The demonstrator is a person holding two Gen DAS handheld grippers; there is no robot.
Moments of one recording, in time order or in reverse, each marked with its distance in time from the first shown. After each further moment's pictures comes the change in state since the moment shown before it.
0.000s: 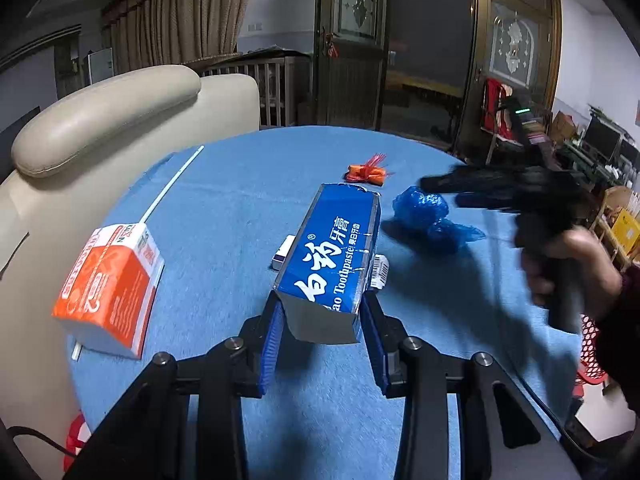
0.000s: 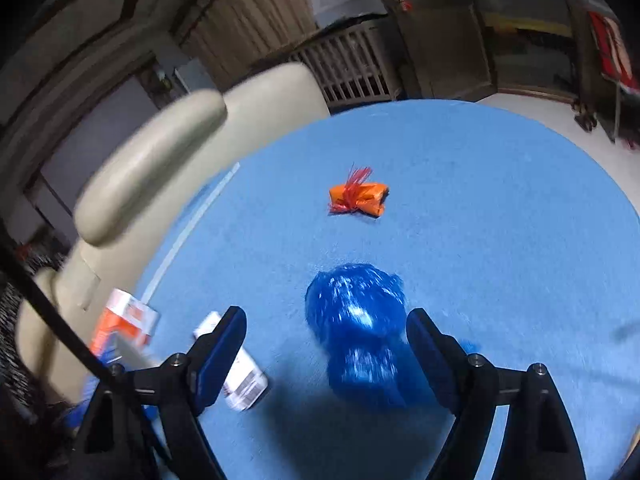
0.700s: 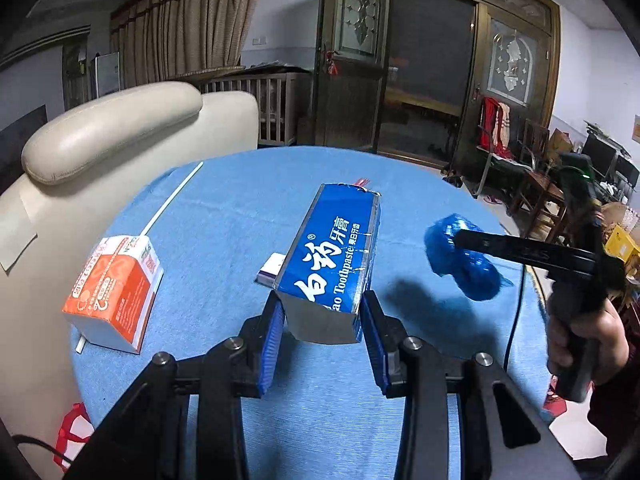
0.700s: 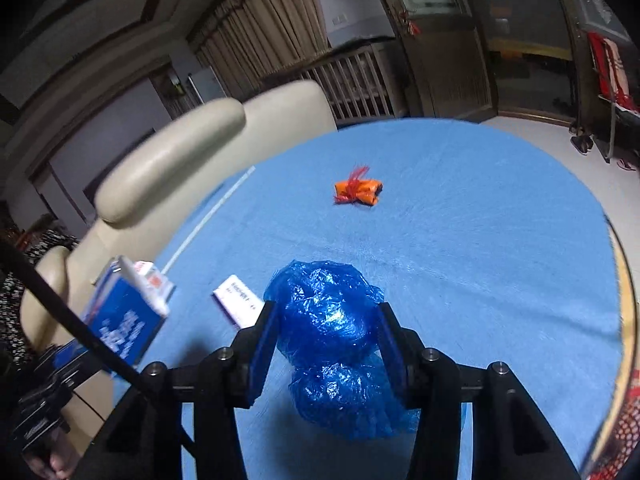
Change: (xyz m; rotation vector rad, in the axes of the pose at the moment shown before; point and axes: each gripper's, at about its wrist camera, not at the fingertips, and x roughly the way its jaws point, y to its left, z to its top) left arm -0.030 -0.020 0.006 -0.021 -0.062 -0.014; right arm -0.093 -0.010 -0.059 -0.029 -0.106 0.038
